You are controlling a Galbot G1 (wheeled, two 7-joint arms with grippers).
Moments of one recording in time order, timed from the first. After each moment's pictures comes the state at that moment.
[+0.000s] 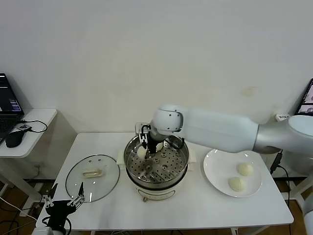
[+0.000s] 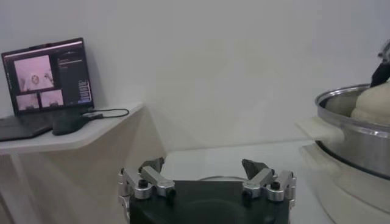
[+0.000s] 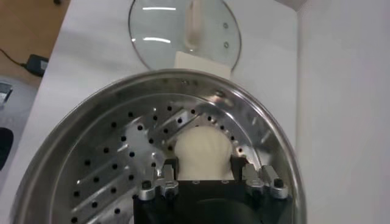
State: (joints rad) left arm 1.82 -1.27 -0.73 -2.21 -0.23 0.12 -0.18; right arm 0.42 1.24 -1.19 1.41 0.46 -0.71 -0.75
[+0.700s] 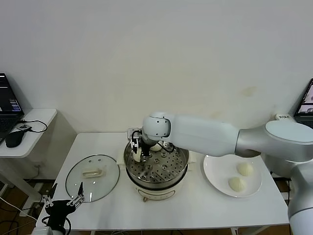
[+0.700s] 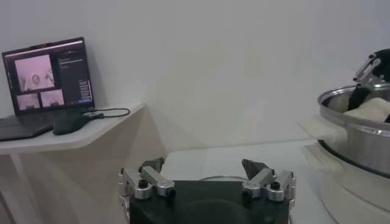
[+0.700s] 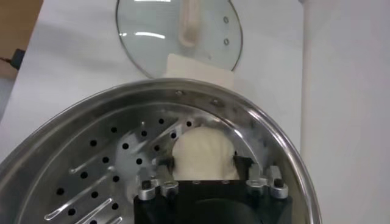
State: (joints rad) left arm 1.82 -1.27 -0.73 -2.21 -0.23 0.12 -0.18; right arm 0.41 1.27 -1.16 1.36 0.44 -0.71 -0.76
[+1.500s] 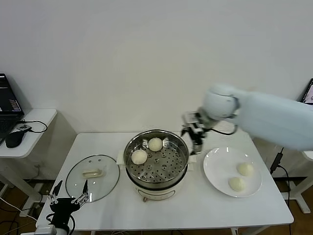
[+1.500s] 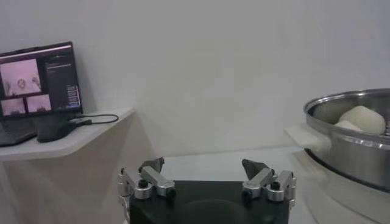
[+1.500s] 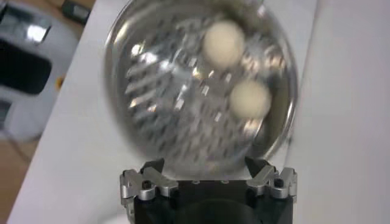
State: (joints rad) left arm 1.81 -1.25 -0.70 -2.22 -0.23 0.12 -0.17; right arm 0.59 0.66 -1.21 1.68 0.18 -0.40 -1.14
